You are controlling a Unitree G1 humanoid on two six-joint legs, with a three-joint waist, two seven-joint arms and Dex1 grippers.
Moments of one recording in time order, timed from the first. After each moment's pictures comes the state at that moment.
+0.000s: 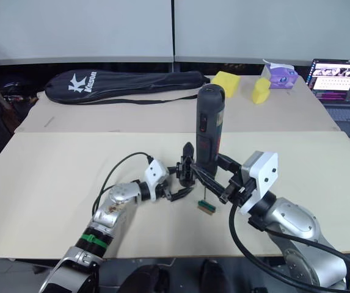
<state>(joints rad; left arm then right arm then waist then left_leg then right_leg) -0.46 0.16 -0.24 0.35 -0.08 0.03 -0.80 0.01 -0.54 -0.13 -0.80 0.64 0.46 0.48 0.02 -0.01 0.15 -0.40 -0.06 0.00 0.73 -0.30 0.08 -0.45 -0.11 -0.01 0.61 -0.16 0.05</state>
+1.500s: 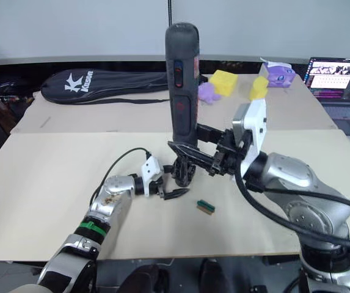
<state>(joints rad) -0.54 0.19 -0.18 0.48 -0.09 -0.04 -1.00 -0.52 -0.63 -0.09 -0.61 0.99 0.70 0.52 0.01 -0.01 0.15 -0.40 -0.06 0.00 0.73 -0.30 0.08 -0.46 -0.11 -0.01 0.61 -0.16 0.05</state>
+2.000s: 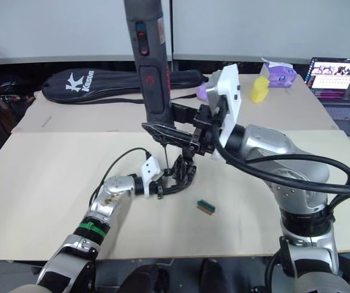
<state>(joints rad) -0.54 0.20 -0.19 0.47 -0.08 -0.06 -0.99 -0.72 -0.55 0.03 -0.48 0.93 0.75 0.56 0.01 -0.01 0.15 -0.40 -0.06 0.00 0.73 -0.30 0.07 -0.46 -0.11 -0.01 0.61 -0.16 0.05</state>
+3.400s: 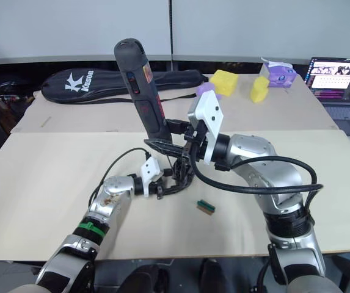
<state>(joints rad) -0.54 0.21 -0.19 0.48 -0.09 -0.07 -0.99 -0.66 -0.47 0.10 -0.40 0.61 0.64 0.74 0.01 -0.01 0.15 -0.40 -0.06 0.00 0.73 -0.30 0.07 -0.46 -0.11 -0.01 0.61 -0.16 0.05</state>
